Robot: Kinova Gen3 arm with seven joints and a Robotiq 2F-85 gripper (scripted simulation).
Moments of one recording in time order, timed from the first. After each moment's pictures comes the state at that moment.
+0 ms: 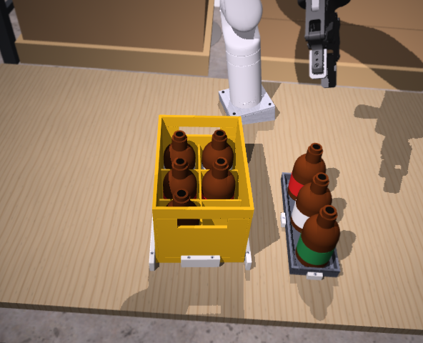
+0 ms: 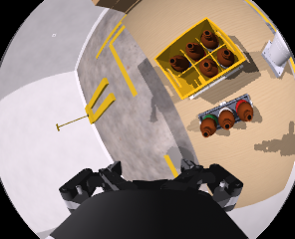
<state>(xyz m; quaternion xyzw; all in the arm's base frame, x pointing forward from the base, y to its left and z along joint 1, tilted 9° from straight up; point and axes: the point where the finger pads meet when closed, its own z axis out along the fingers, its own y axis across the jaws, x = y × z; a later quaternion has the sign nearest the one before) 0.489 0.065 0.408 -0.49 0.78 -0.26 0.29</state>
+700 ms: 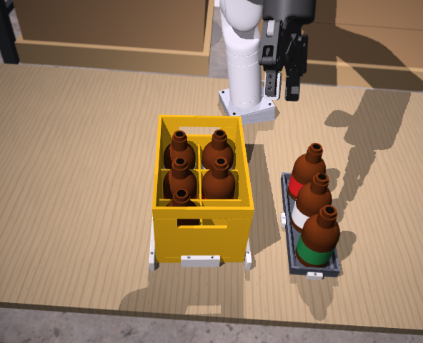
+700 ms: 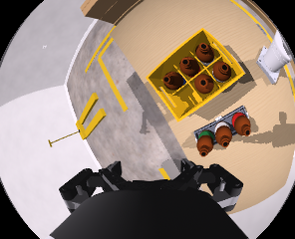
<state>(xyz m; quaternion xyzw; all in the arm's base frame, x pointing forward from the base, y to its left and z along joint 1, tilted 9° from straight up) 0.483 0.007 0.381 -0.46 0.82 -0.24 0.24</state>
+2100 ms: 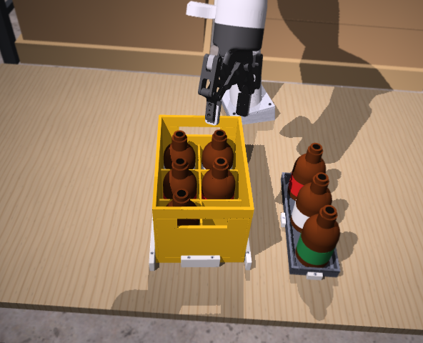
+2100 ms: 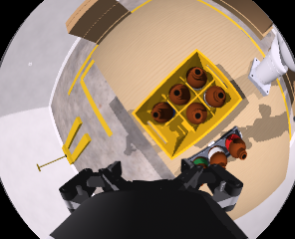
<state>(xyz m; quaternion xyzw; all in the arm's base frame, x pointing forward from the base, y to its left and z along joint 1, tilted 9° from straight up) 0.456 -0.076 0.334 -0.42 0.87 -0.20 0.15</state>
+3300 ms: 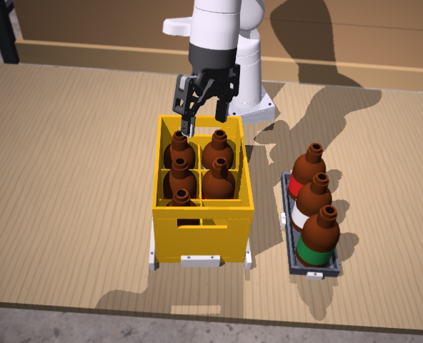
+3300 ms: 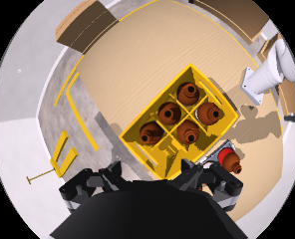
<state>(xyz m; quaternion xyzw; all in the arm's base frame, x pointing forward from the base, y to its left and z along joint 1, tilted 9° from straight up) 0.430 -0.116 0.299 -0.39 0.90 -0.16 0.09</state>
